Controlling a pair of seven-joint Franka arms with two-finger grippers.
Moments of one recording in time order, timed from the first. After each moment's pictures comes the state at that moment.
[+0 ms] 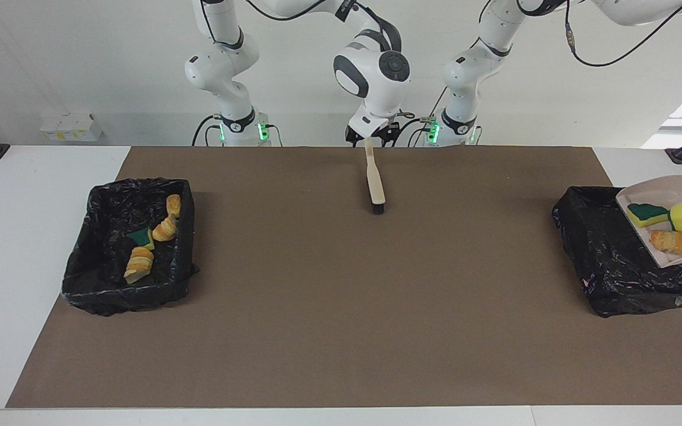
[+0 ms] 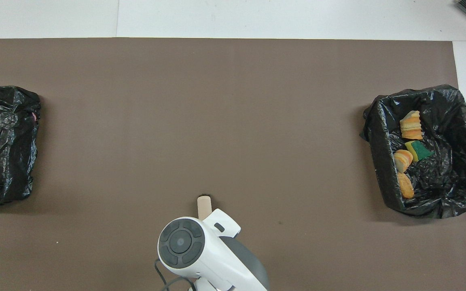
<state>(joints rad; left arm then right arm) 0.52 0.22 -0.08 -1.62 0.70 2.15 1.81 0.78 0.12 0.09 -1.90 0.17 1.78 0.74</state>
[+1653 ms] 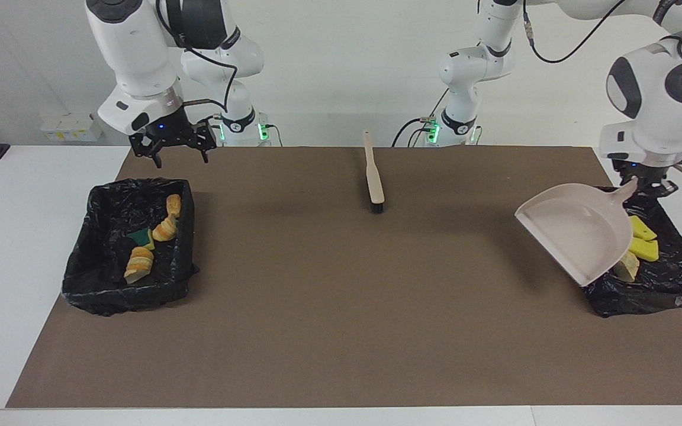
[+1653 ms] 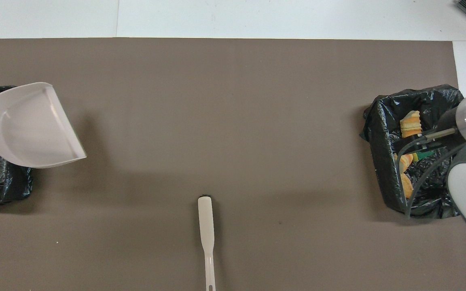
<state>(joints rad) 0.11 0.09 -0.11 -1.71 0.38 1.64 1.07 0.13 -0.02 -0.08 -1.65 -0.08 1.60 -0.11</state>
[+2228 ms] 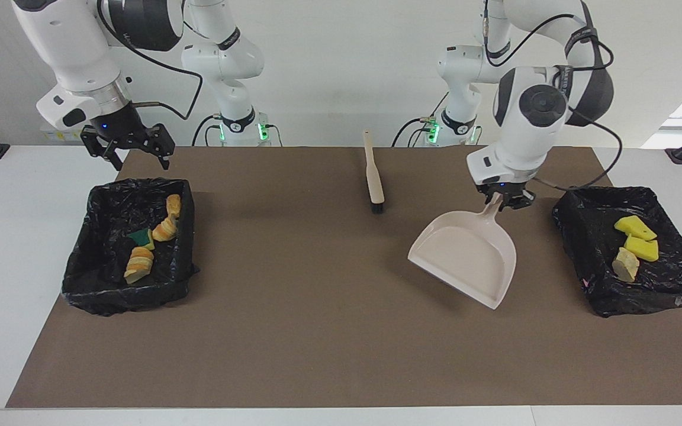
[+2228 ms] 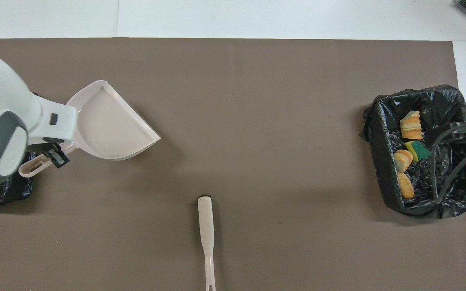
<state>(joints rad) -0.24 0.15 -0.11 -1.76 0.12 1.75 0.21 0.02 -0.02 -0.08 -1.63 -0.03 1.62 -0.09</state>
